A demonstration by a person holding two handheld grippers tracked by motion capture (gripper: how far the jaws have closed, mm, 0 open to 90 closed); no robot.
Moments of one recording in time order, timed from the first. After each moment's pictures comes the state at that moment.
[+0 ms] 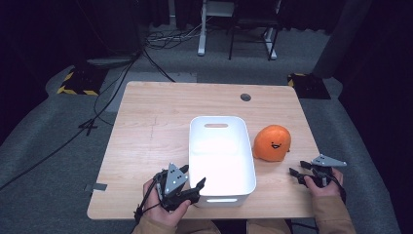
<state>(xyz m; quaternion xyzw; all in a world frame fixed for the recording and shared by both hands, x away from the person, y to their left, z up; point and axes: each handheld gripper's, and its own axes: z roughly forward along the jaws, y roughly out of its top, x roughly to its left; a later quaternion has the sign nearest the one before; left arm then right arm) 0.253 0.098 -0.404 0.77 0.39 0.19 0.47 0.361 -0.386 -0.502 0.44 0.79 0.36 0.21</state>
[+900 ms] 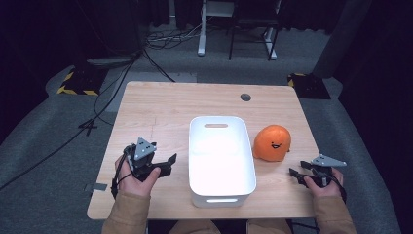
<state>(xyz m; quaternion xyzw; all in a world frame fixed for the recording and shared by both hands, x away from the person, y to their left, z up) 0.325 0.178 -0.409 0.75 0.47 0.22 0.42 0.361 -0.386 -0.502 0.44 0.79 0.36 0.21</state>
